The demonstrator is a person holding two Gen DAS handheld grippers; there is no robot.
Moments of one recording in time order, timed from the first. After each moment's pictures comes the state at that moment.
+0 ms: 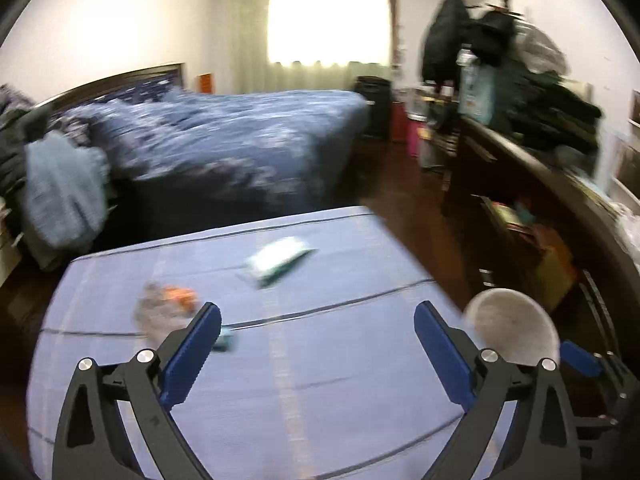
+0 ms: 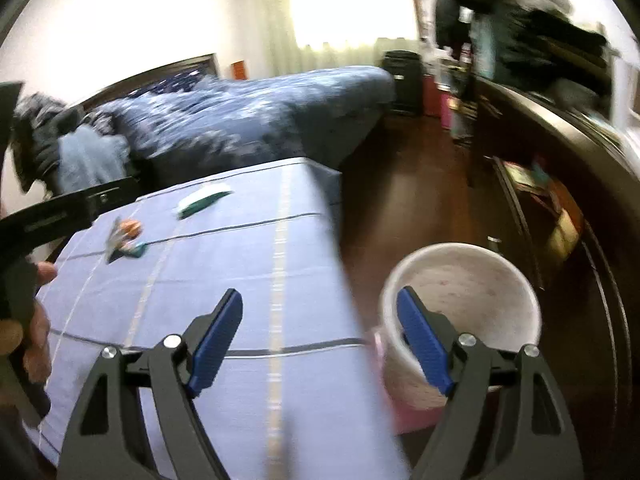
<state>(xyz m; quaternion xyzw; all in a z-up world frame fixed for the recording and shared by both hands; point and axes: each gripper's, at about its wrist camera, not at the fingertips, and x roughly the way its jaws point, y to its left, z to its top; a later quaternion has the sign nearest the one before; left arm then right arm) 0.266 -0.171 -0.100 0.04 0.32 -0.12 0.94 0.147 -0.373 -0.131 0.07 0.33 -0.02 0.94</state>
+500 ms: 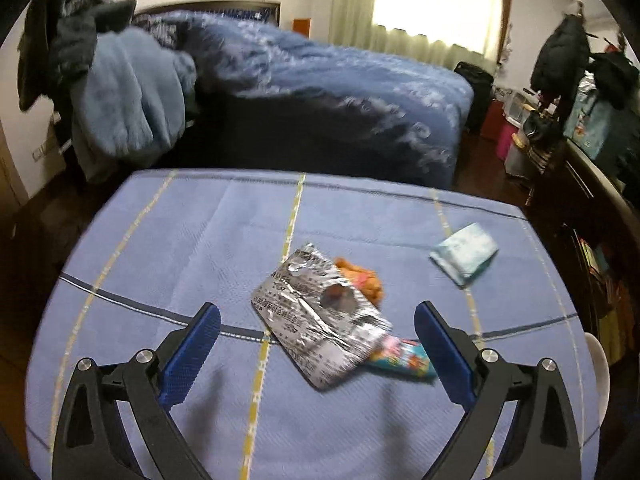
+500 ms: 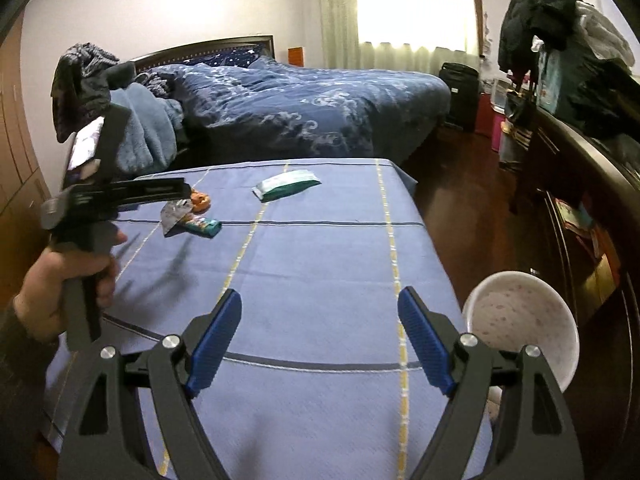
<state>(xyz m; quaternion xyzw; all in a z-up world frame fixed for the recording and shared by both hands) 0.365 -0.045 -0.167 -0.05 0.40 0.00 0.91 0.173 -0.284 -0.125 0.01 0.34 0.05 0.94</state>
